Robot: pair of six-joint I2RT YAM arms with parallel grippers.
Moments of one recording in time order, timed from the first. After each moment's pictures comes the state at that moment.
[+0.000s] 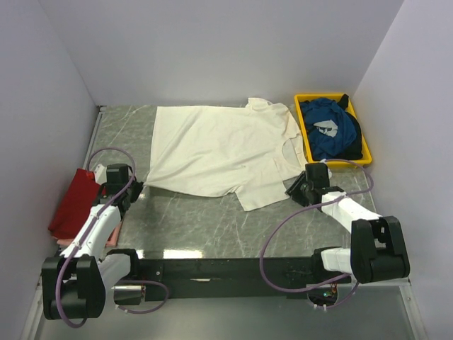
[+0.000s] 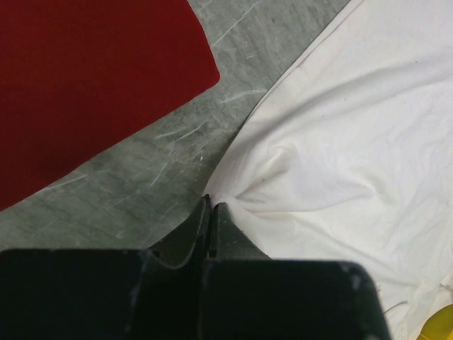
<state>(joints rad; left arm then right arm) 0.03 1.02 0.51 -0.25 -0.18 -1.02 0.11 1.26 0.51 -0.17 -0.02 0.78</state>
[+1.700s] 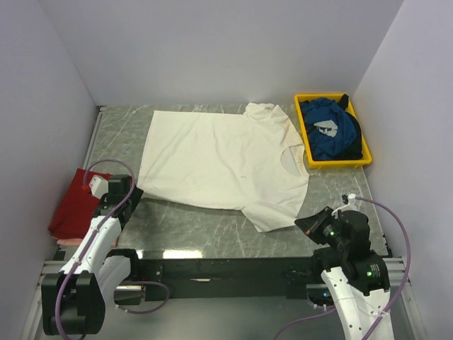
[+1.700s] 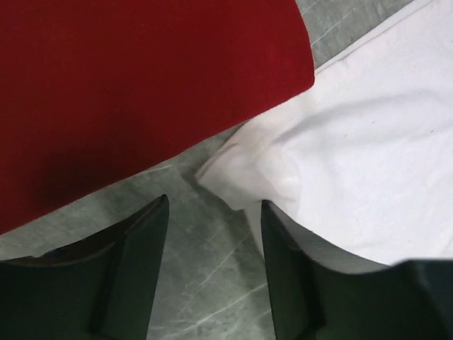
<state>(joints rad) 0.01 0.91 0.41 -0.33 -0.33 -1.05 0.15 0.13 0.59 -1.04 -0.22 0.85</state>
